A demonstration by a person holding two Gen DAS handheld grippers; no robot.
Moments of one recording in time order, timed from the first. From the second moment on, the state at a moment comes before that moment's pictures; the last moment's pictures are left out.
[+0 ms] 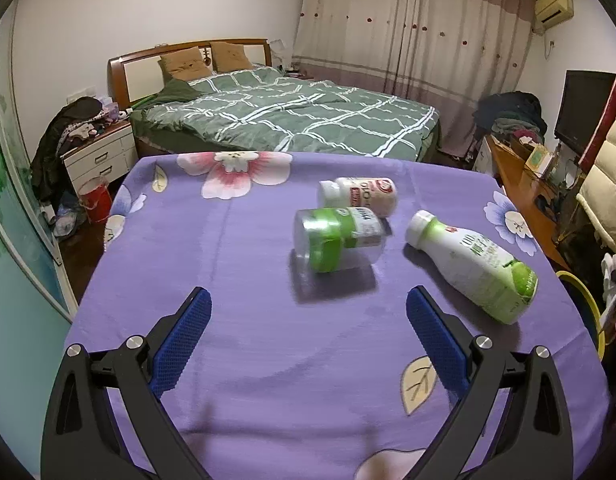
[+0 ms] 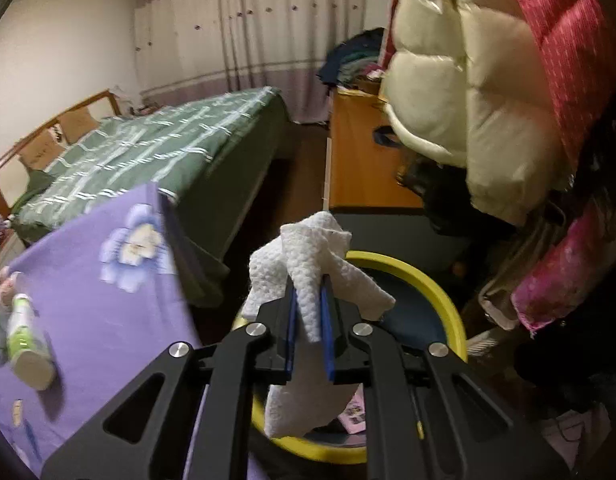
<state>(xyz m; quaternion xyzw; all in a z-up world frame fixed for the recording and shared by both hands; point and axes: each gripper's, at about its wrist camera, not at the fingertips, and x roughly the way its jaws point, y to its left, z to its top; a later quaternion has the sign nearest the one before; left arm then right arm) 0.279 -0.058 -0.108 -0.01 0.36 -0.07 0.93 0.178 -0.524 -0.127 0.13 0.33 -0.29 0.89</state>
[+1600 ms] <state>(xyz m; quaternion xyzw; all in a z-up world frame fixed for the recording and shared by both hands) 0.309 -0.174 -0.115 0.01 0.43 -0.10 0.90 0.185 -0.521 -0.133 0.16 0.33 -0.20 0.91</state>
